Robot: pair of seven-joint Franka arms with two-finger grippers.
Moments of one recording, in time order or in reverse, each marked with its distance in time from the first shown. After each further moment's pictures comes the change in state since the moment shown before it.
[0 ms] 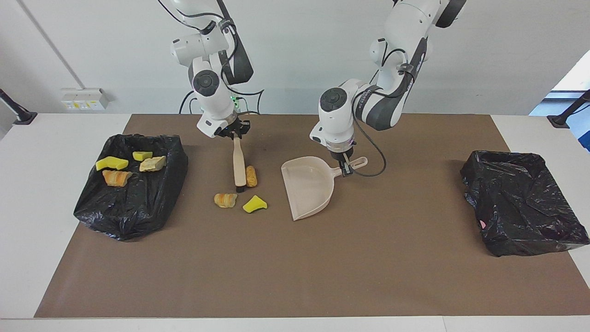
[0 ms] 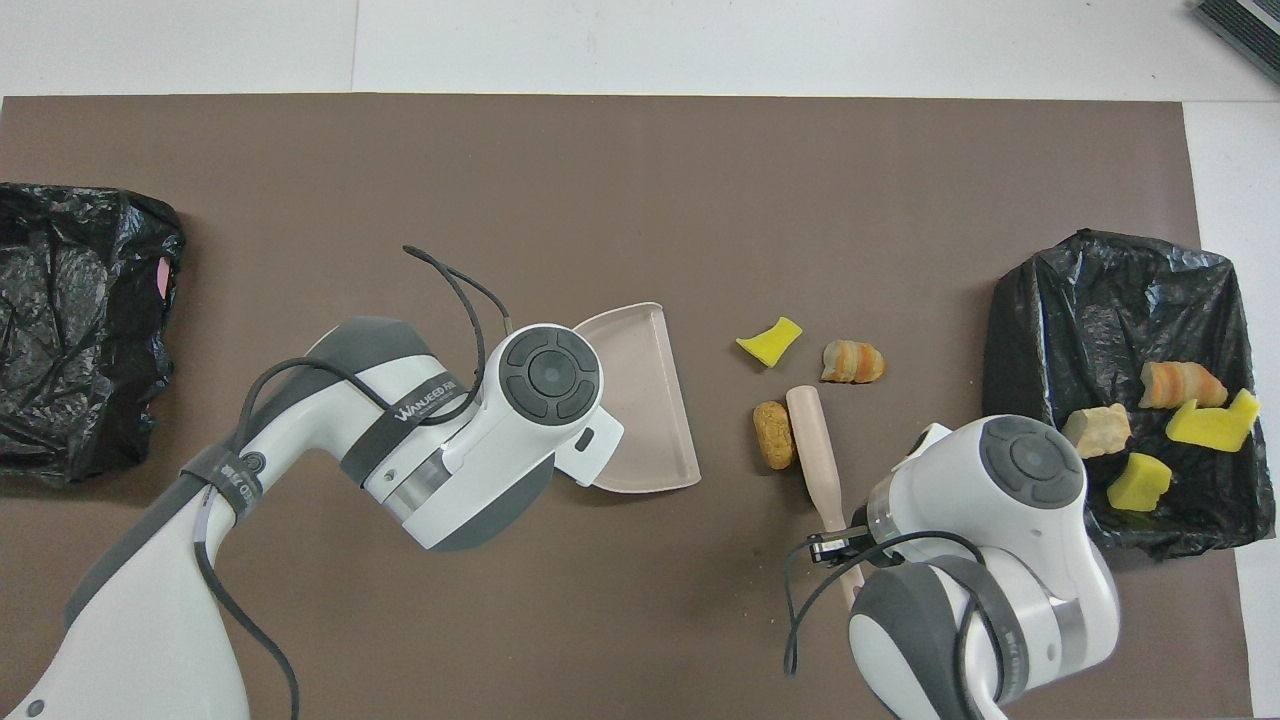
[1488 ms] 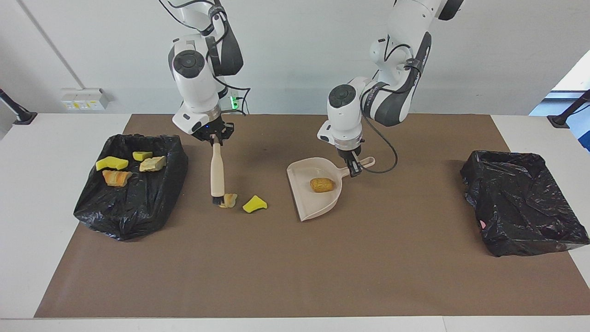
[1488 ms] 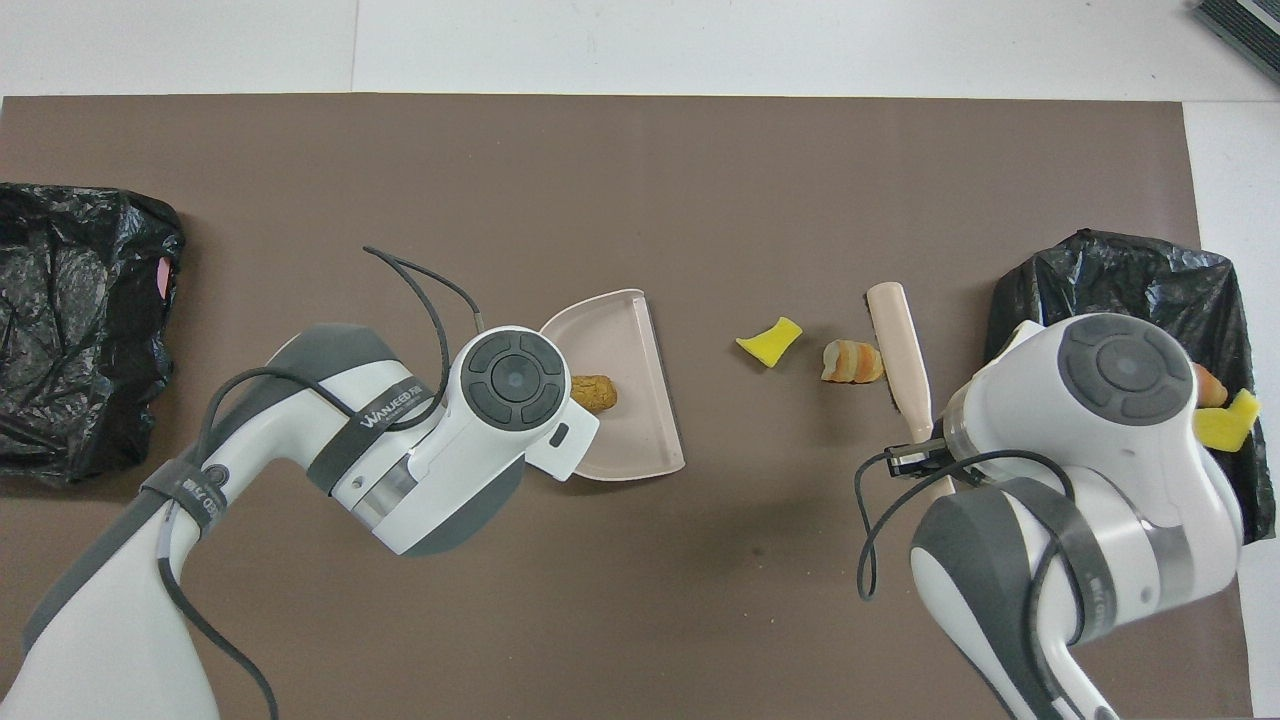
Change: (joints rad) left arm 0.034 -0.040 0.013 -0.034 0.000 0.044 -0.004; right arm -0.098 0.065 -0.015 0.267 -0.331 -0.141 0.029
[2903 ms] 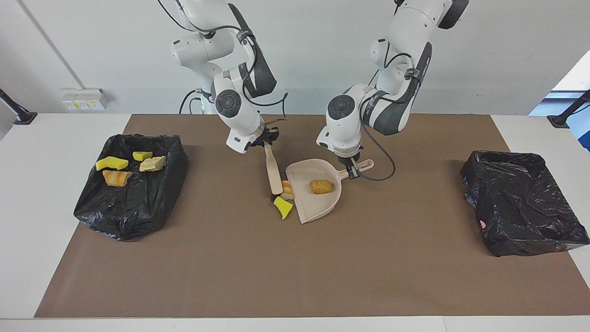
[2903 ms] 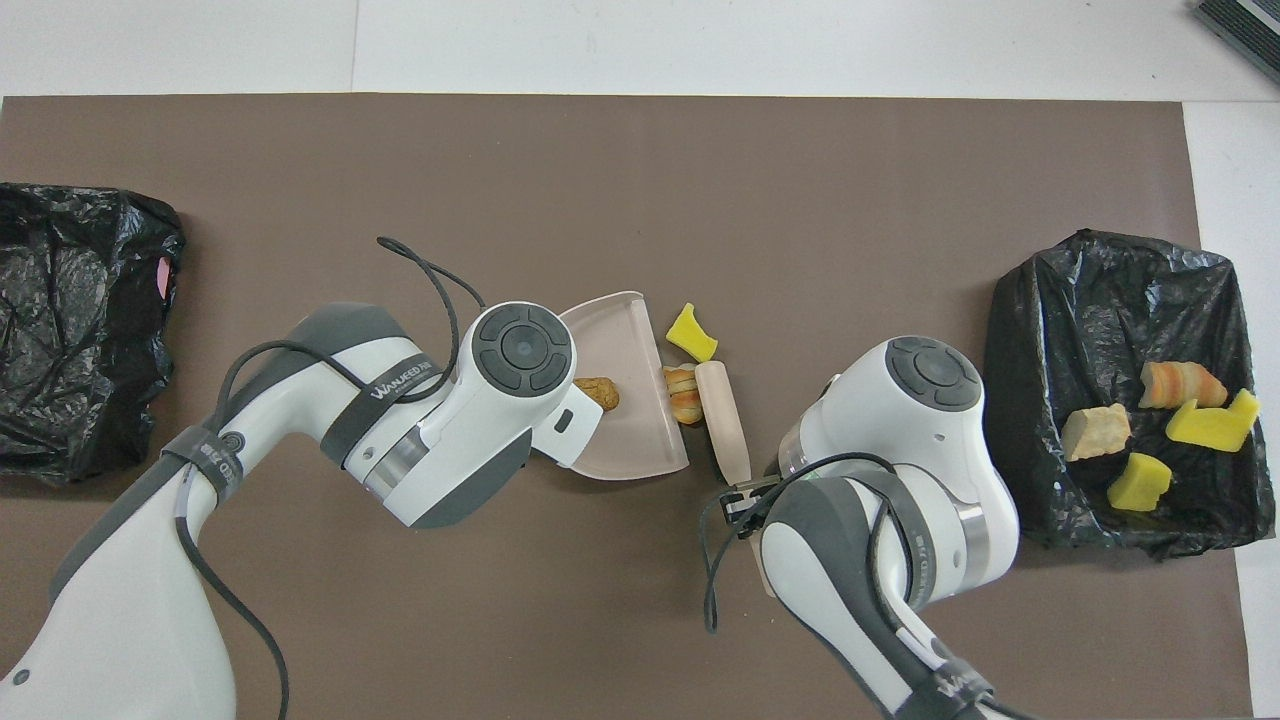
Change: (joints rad) left arm -0.002 0.070 -0.006 0.049 0.002 -0.055 0.000; right arm 0.163 0.150 0.025 -0.014 0.537 0.053 -0.085
